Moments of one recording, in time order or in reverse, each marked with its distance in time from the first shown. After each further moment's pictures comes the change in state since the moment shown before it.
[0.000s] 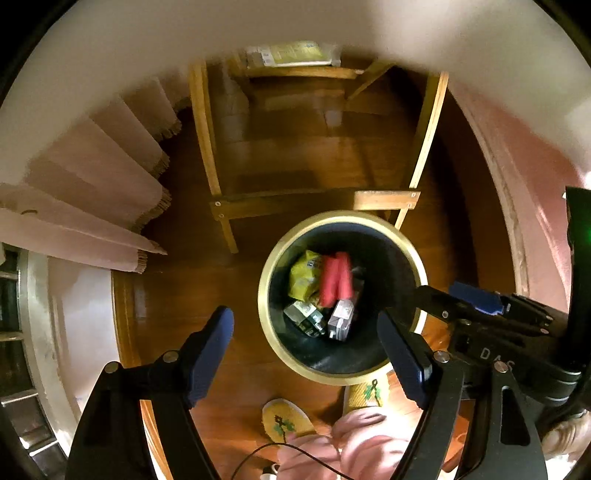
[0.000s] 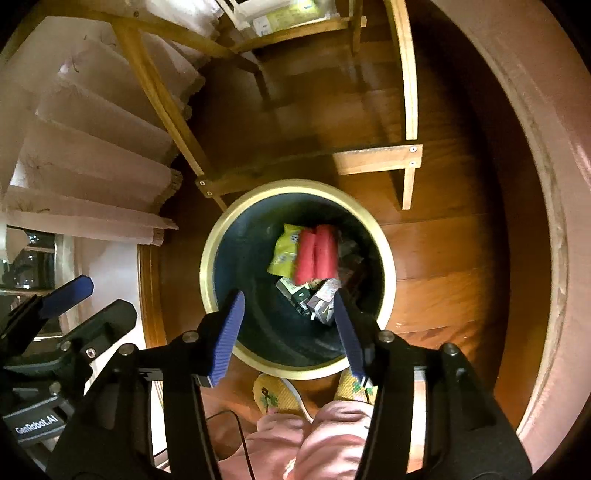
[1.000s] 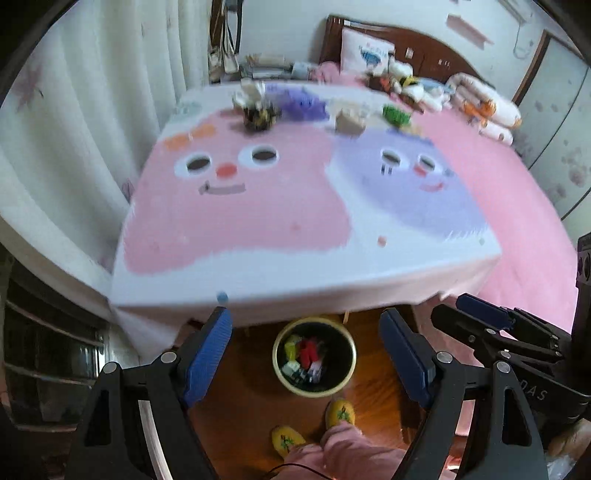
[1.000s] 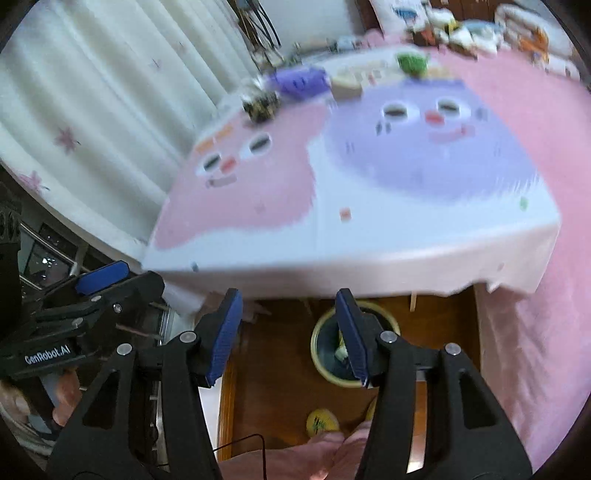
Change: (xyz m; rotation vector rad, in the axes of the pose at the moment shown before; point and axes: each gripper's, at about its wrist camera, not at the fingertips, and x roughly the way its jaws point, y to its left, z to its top) left arm -0.424 0.011 0.043 0.068 -0.338 -0.089; right arm -0.400 0.145 -0.006 -0.111 -0.415 0.098
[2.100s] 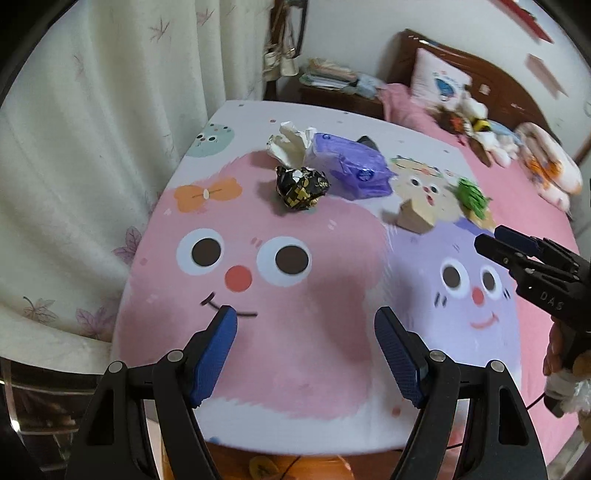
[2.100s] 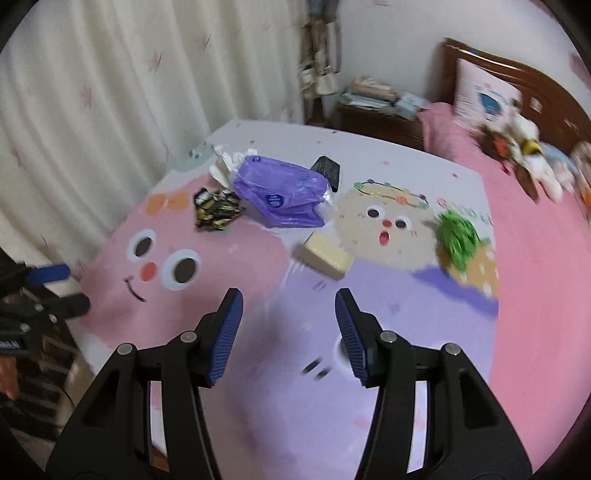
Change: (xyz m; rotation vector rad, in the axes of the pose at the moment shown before) left arm 0.114 0.002 0.216 -0.252 0.028 0.173; right arm 0.135 -0.072 0.305 -0.476 0.049 -0.005
